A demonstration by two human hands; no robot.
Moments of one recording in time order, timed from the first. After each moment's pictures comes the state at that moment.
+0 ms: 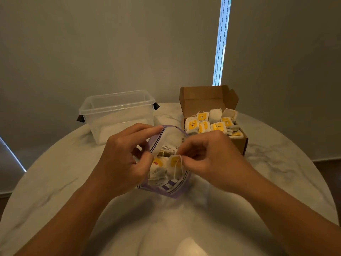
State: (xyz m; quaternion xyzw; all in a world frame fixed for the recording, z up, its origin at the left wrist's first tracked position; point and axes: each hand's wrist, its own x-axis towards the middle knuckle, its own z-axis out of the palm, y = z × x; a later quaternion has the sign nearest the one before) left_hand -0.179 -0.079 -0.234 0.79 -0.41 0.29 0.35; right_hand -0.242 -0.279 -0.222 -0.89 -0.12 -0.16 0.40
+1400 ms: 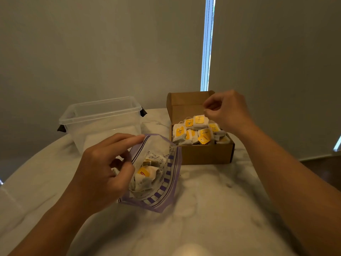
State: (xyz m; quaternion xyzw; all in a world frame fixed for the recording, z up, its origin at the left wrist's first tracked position) left_hand -0.174 -0.075 -0.235 0.78 -0.43 0.29 0.35; right_hand -0.147 -0.381 -0.190 -0.89 0.02 -0.36 0.28
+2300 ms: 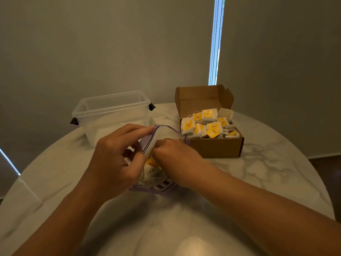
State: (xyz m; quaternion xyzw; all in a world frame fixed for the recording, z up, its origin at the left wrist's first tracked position) left_hand -0.178 -0.076 -0.233 0.78 -0.43 0.30 0.35; right_hand -0.190 -0.238 -0.236 -0.96 -0.24 -0.13 0.02
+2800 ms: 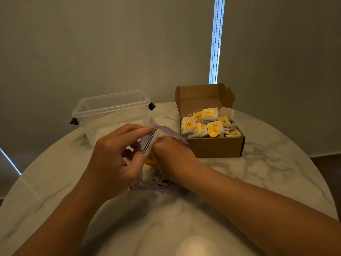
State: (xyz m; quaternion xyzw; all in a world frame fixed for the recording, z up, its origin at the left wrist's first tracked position) left_hand -0.176 -0.076 -0.235 0.78 -0.42 0.30 0.35; right_hand -0.180 -0.230 -0.240 -0.97 -0.17 -0.13 0.06
